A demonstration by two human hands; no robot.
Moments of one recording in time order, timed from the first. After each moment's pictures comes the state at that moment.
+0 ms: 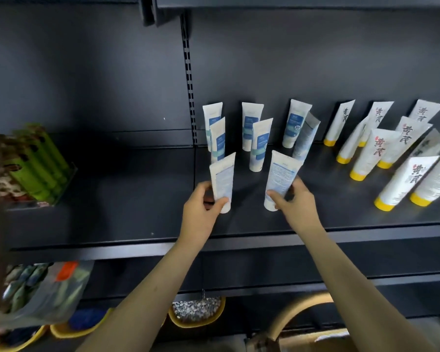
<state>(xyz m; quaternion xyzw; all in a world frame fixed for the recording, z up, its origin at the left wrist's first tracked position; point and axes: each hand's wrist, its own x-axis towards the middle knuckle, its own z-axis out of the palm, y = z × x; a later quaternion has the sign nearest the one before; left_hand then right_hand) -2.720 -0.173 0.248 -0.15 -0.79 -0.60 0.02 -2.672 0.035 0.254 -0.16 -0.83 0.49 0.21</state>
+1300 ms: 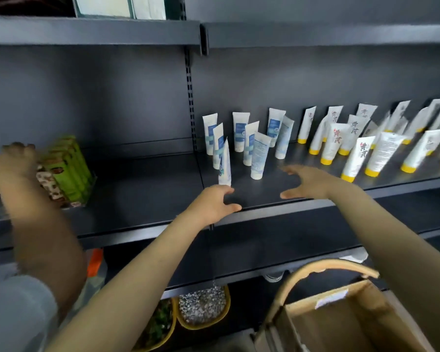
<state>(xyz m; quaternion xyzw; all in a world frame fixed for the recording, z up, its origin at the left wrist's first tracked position) -2.673 -0.235 0.304 -0.33 -0.88 -0.30 -0.13 -2.583 0.014 0.346 -0.14 -0.96 0.23 -0.04</state>
